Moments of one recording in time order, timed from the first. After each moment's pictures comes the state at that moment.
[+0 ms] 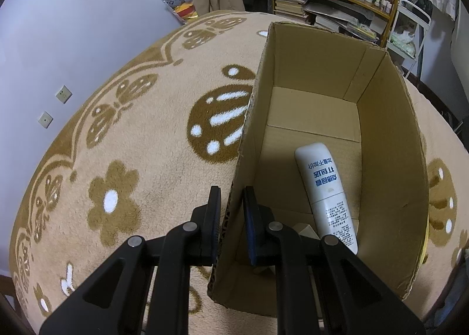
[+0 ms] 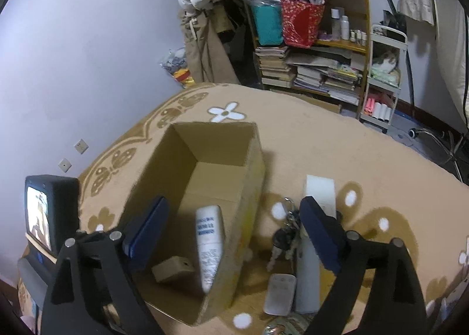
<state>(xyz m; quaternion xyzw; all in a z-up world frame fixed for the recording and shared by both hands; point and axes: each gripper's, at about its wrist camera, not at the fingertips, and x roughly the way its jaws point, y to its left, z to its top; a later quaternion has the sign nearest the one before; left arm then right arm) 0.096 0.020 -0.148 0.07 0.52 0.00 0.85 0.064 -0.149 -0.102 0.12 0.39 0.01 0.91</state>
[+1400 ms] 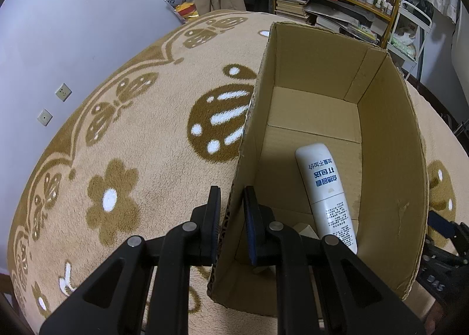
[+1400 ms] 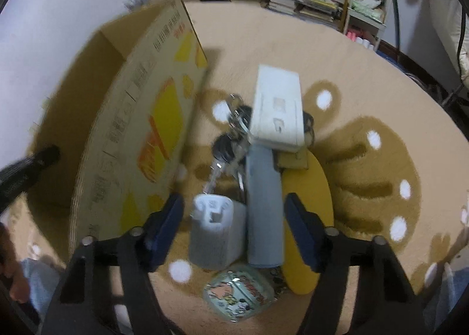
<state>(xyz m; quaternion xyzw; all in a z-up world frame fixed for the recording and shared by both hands) 0.098 0.024 -0.150 0.07 0.52 0.00 0.85 0.047 -0.177 -0.199 0.10 0.55 -0.04 0.83</state>
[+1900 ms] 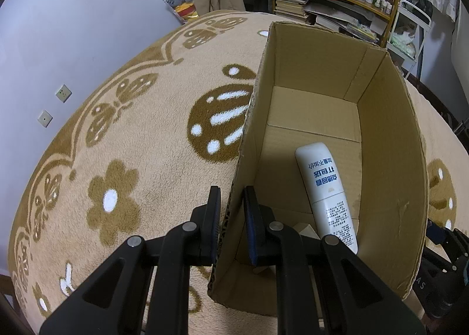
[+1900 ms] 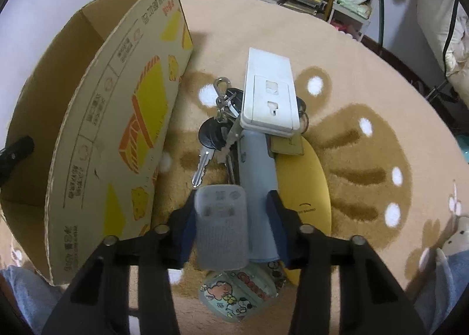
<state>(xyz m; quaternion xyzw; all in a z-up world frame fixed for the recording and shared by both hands) 0.098 0.024 -0.150 0.07 0.52 0.00 0.85 0.047 -0.161 -0.203 0.08 0.56 -0.09 0.82</state>
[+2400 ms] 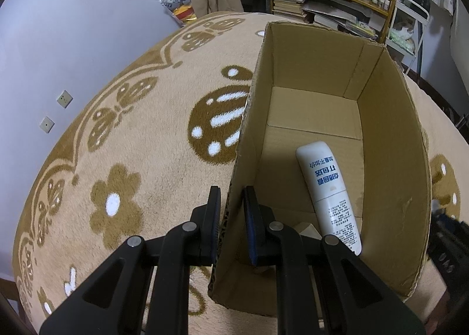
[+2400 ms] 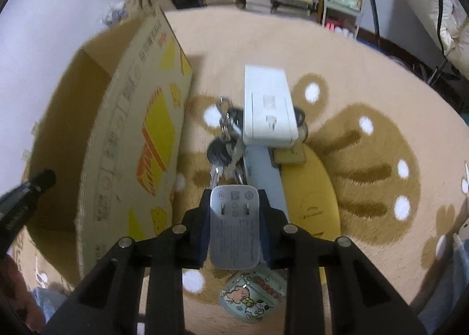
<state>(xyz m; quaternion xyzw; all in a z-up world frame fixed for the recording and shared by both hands) 0.098 0.022 -0.150 0.08 0.52 0.00 0.85 0.039 -0.170 -0.184 0.15 0.52 -0.08 0.84</state>
